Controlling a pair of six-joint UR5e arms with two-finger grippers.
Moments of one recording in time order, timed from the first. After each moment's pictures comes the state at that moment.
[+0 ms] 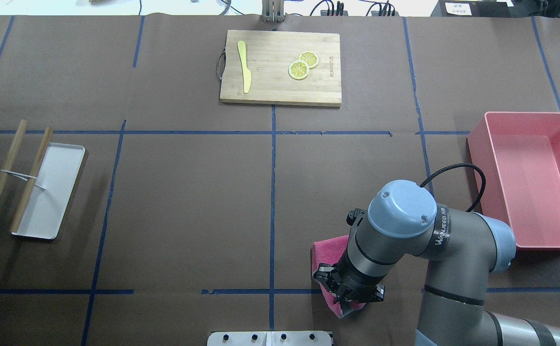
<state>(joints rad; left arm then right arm) -1.50 -1.70 -1.69 -1.39 -2.26 0.02 0.33 -1.22 1.98 -1.51 2.19 1.72</state>
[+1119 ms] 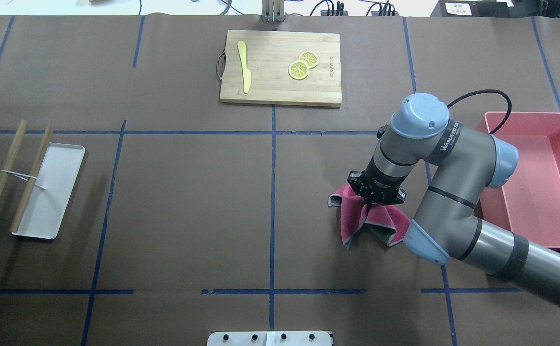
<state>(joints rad) -1.50 -1.70 -1.69 -1.40 -2.26 0.02 0.64 -1.15 1.69 -1.49 2.18 1.51</state>
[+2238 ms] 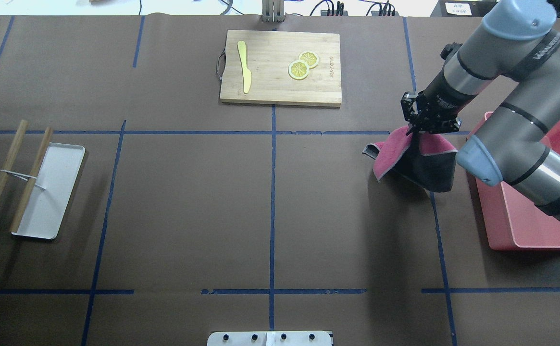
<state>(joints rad) -1.51 -1.69 -1.69 -1.40 -2.26 0.02 0.95 -1.16 1.75 -1.54 2.32 1.36</state>
